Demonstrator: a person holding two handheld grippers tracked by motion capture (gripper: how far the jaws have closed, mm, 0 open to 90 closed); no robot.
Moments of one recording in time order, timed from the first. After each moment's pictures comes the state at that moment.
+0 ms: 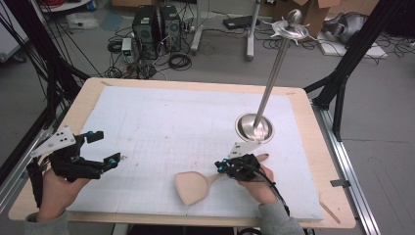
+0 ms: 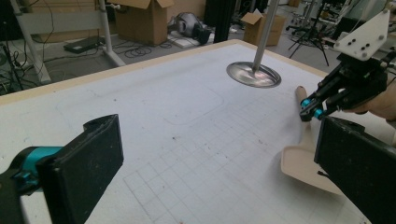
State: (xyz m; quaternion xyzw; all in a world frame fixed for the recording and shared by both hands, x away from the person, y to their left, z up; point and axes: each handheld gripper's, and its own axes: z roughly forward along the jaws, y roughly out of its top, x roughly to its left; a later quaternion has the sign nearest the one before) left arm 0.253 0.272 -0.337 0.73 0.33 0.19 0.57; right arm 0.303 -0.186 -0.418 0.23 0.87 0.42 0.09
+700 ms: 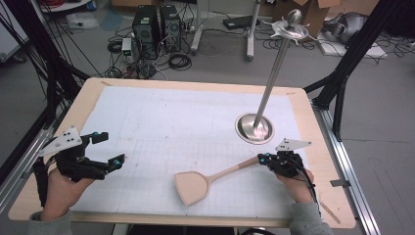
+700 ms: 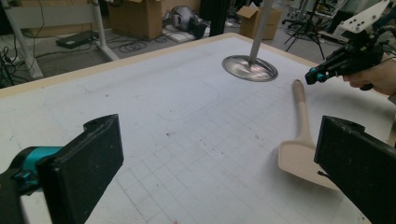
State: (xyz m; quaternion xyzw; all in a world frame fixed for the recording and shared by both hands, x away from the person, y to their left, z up) left arm 0.257 0.265 -0.342 0.74 0.32 0.18 0.57; right arm 0.312 -0.306 -0.427 0.36 0.83 0.41 0.14
